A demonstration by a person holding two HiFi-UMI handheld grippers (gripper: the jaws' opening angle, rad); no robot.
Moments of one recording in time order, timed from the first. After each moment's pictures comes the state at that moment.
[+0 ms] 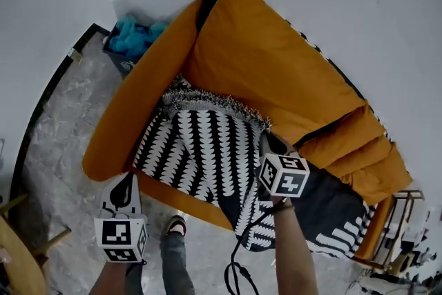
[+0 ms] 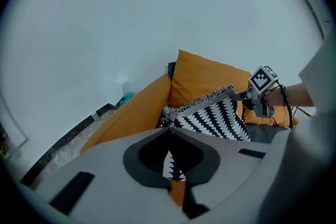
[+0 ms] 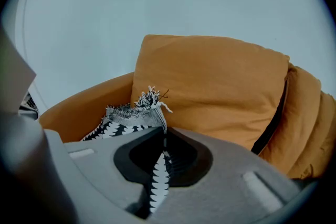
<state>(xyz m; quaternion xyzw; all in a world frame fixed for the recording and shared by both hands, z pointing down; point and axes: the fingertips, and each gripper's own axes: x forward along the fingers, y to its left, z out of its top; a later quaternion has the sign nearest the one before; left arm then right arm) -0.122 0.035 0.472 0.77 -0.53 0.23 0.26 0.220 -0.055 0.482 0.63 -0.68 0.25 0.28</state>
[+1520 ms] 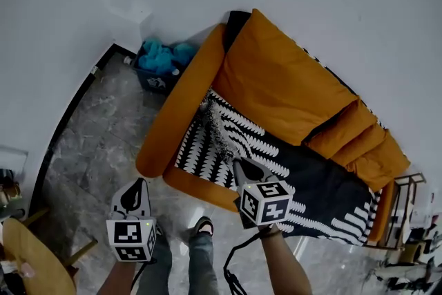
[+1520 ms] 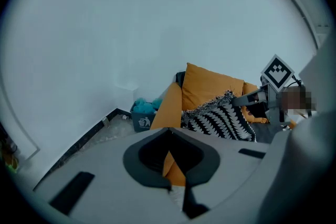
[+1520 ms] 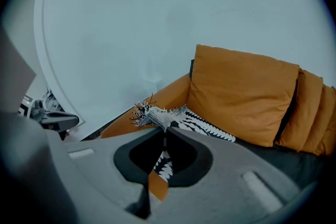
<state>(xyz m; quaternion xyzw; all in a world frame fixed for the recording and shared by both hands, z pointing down) -0.253 0.067 0.413 0.79 -0.52 0.22 0.25 -0.009 0.034 0.404 0.56 -0.73 0.30 0.25</state>
